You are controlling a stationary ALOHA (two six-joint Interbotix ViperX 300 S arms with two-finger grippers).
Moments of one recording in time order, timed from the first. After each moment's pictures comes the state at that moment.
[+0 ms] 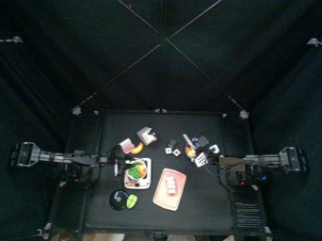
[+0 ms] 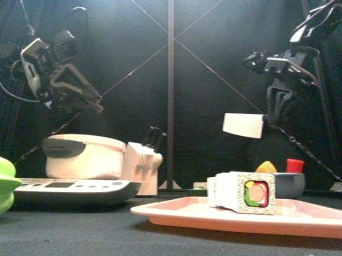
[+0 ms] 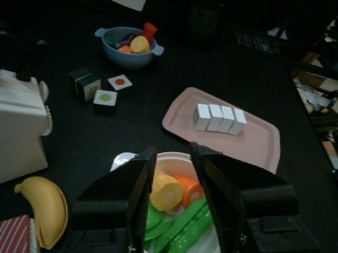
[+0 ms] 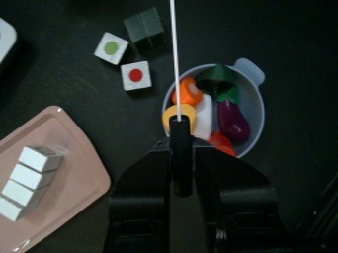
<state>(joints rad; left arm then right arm) 0.09 -0.56 1.21 -0.05 -0.36 -0.12 -0.06 -0.56 0.83 -0.55 0.84 1.15</state>
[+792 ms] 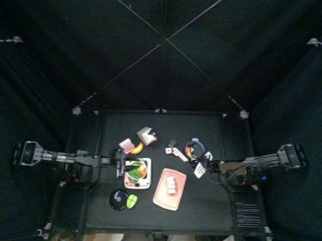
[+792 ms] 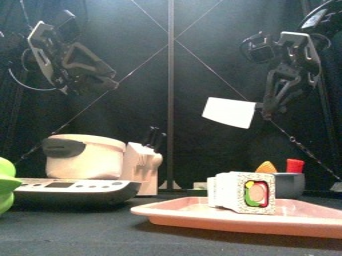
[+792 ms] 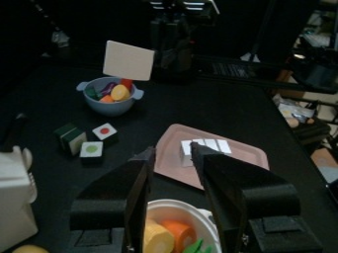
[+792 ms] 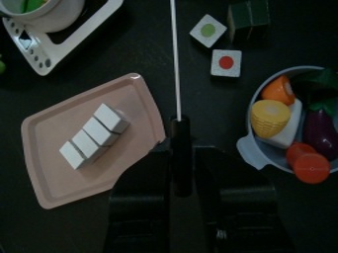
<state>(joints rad) 0.04 -0.48 1.13 0.11 -0.50 -0.12 0.12 -0.56 0.88 -0.57 0.63 1.14</state>
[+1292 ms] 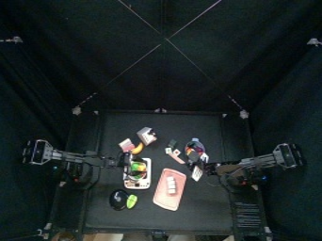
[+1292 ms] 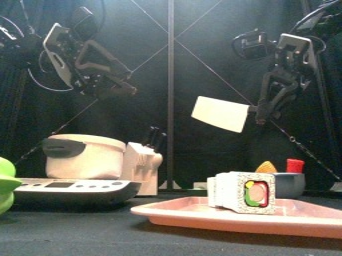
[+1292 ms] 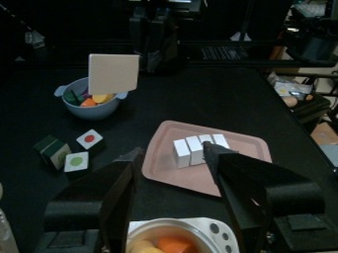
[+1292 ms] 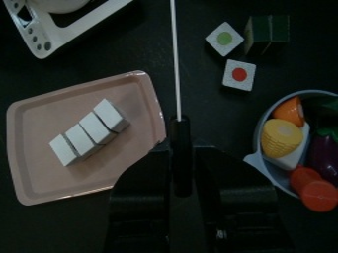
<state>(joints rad) 0.02 -0.36 1.05 0.15 -0.50 -0.12 0.12 -0.45 0.85 -0.59 0.58 1.04</state>
